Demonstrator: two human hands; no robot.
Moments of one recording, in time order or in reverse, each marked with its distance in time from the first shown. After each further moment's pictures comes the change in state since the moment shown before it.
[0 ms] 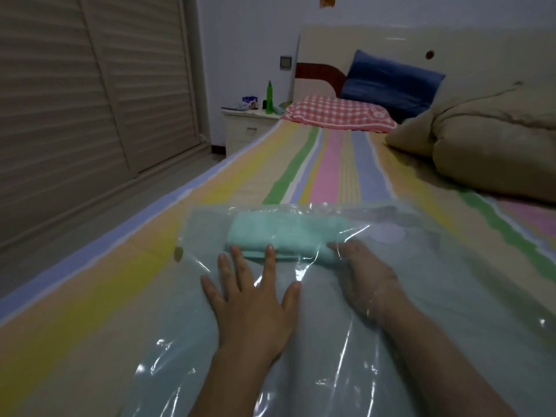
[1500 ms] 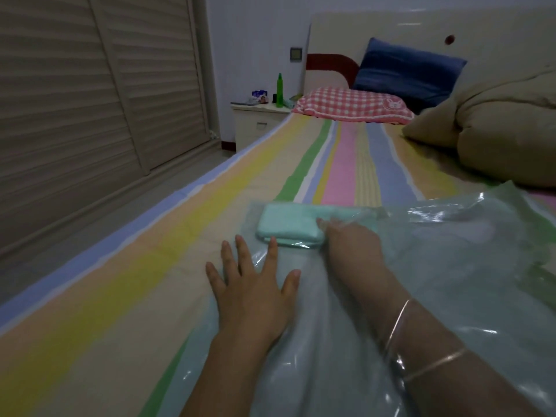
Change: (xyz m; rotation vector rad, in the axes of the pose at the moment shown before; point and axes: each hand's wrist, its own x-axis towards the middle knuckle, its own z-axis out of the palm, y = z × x) left_hand 0.030 -0.019 -0.004 0.045 -0.035 -0.024; right_hand 0.060 -0.040 0.025 -0.371 0.037 0.024
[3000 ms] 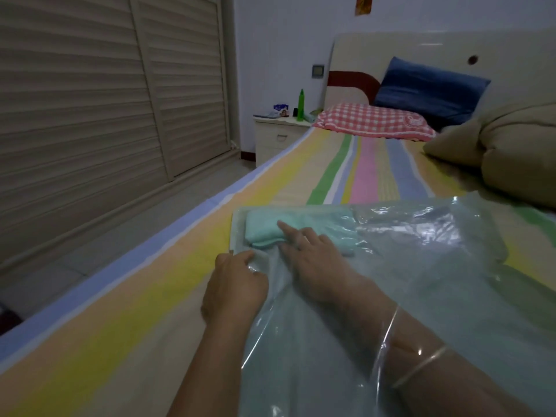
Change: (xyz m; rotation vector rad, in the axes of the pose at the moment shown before) left_hand 0.015 -0.061 -0.027 -0.514 0.204 -0.295; right_hand -0.006 -0.075 0.006 -0.085 0.105 -0.625
